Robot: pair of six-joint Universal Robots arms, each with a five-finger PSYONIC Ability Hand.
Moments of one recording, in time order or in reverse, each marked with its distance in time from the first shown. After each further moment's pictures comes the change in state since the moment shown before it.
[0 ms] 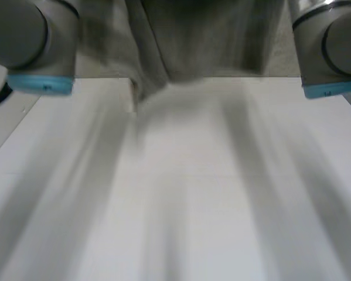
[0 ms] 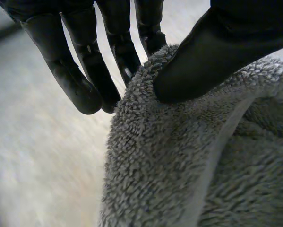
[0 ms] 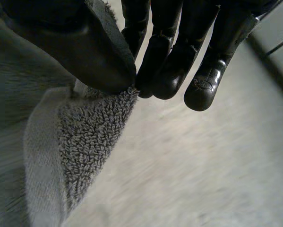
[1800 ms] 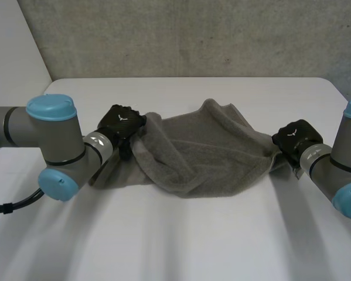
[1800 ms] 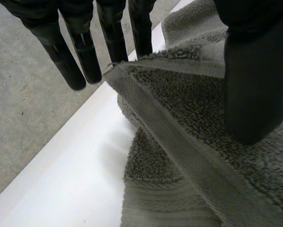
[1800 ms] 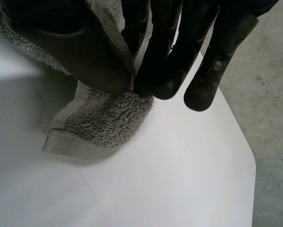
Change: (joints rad) left arm 0.109 -0.329 -0.365 -0.347 0.241 0.147; right arm -0.222 0.104 0.561 0.570 0.051 -0.068; left_hand -0.923 -0.971 -1.029 -1.002 -0.977; right_hand 0.000 0.004 0.000 0.000 0.000
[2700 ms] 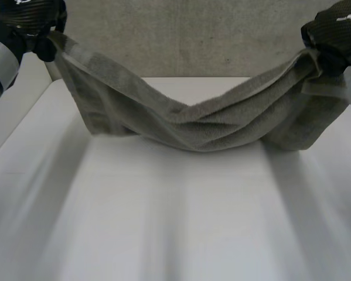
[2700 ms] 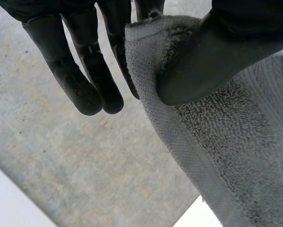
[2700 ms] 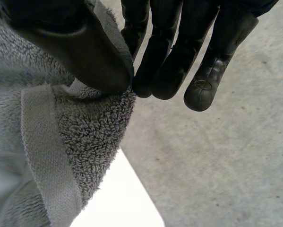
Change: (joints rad) left arm 0.184 0.605 -0.076 -0.078 -0.003 -0.123; right arm -0.013 -0.369 -0.411 0.450 -0.135 0.140; left_hand 0.932 0.985 1.020 0.995 0.962; right_hand 0.000 0.001 0.000 0.000 0.000
